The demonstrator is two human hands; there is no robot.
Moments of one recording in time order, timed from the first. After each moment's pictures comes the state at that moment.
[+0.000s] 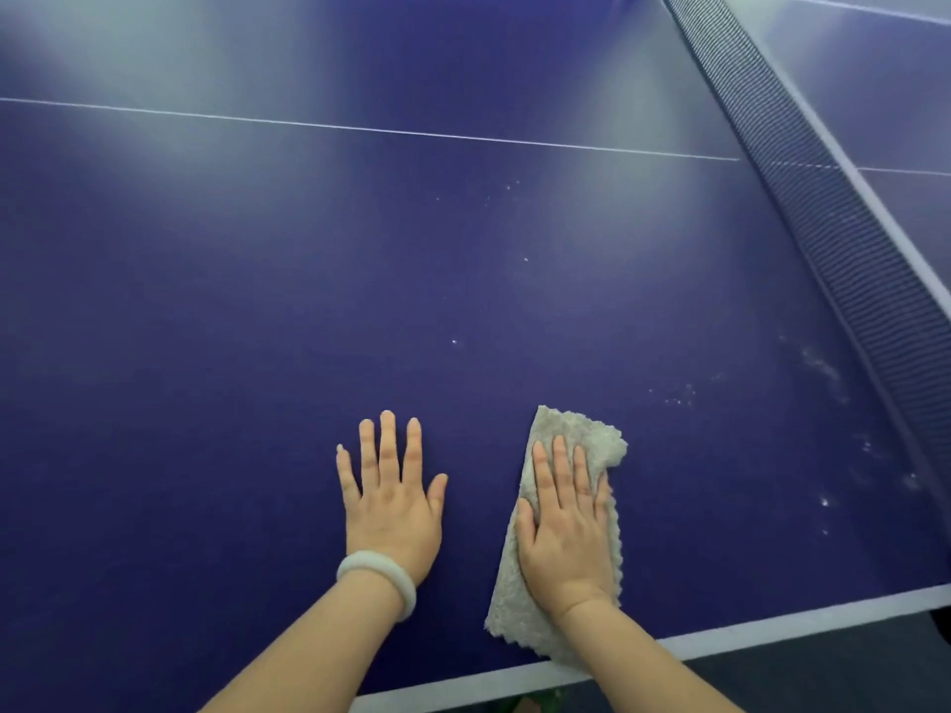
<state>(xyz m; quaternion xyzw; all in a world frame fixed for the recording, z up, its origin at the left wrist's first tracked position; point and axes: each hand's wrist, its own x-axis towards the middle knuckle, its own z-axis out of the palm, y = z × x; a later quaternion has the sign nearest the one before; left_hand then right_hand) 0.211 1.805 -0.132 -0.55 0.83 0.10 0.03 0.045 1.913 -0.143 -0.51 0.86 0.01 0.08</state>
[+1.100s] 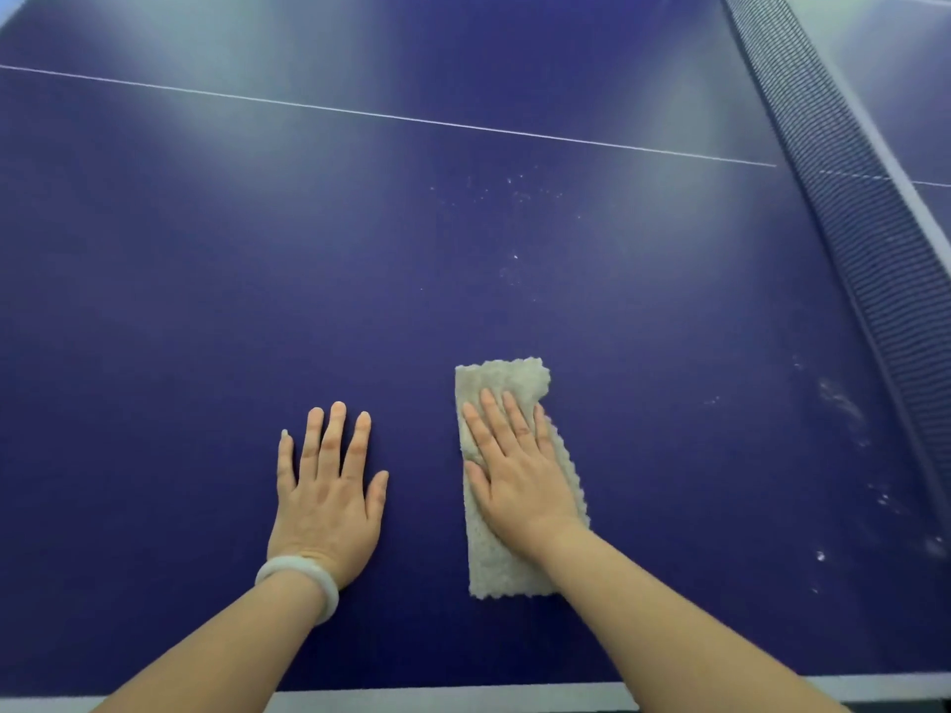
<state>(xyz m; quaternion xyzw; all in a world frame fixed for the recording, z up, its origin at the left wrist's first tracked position) 0.205 1.813 -0.145 -0.58 0.81 0.03 0.03 -0.021 1.854 -0.138 -0.71 0.70 0.01 0.10</state>
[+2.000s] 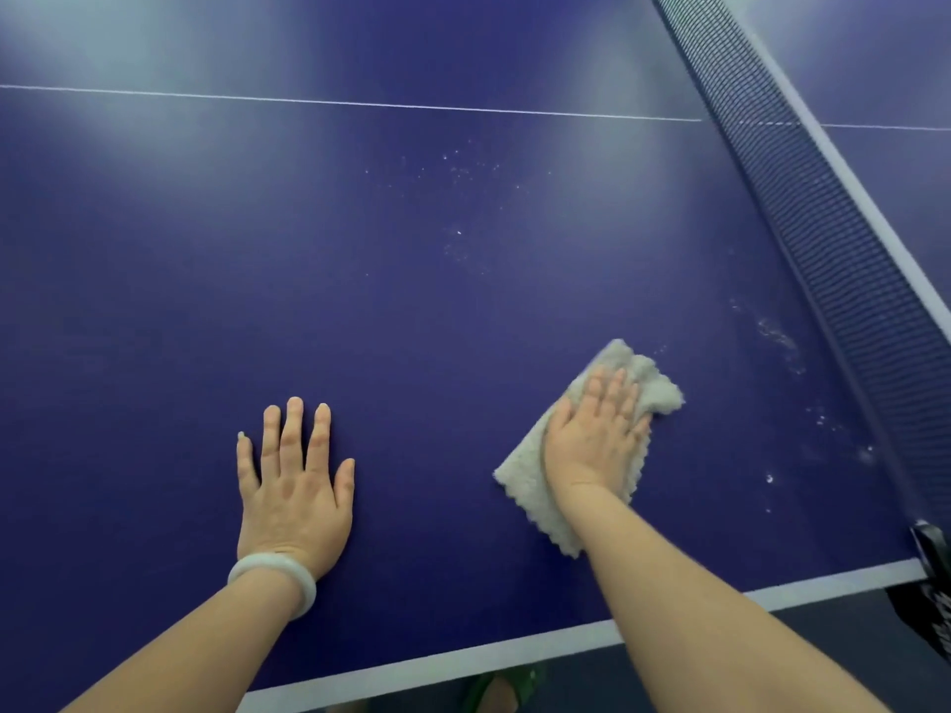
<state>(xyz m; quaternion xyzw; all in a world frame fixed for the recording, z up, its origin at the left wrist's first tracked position) 0.205 1.812 -0.151 -0.58 0.81 0.03 0.01 -0.082 1.880 -0.134 -0.31 0.95 -0.04 0.11</state>
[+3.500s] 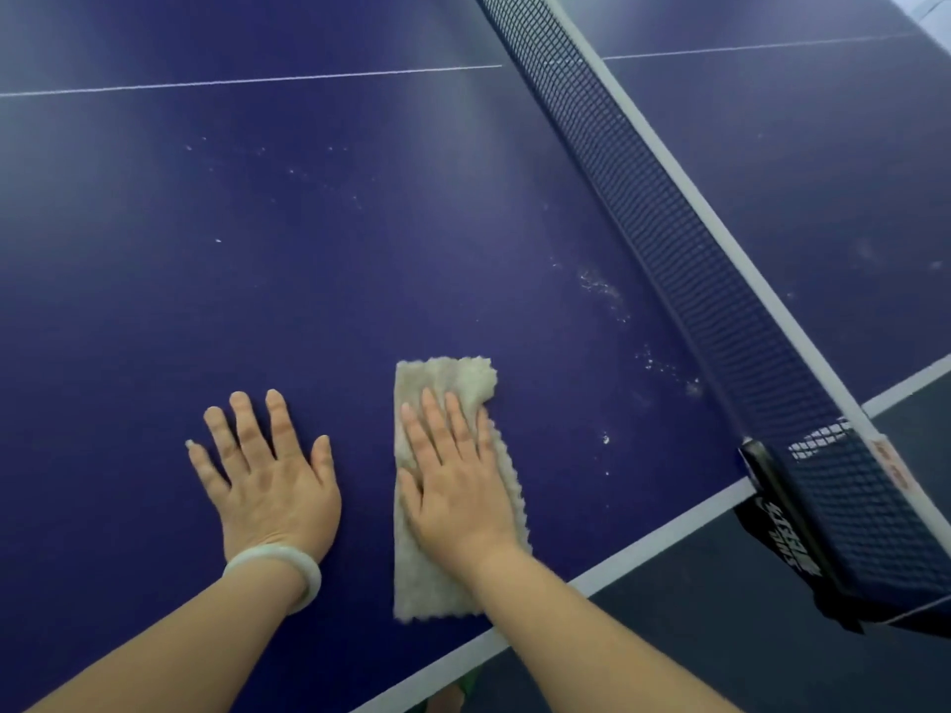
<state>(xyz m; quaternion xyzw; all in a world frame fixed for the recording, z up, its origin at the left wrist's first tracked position) 0.008 1.842 -0.139 -0.59 0.80 0.09 0.04 -0.122 1.953 -0.132 -0.52 0.84 -0.05 0.13</state>
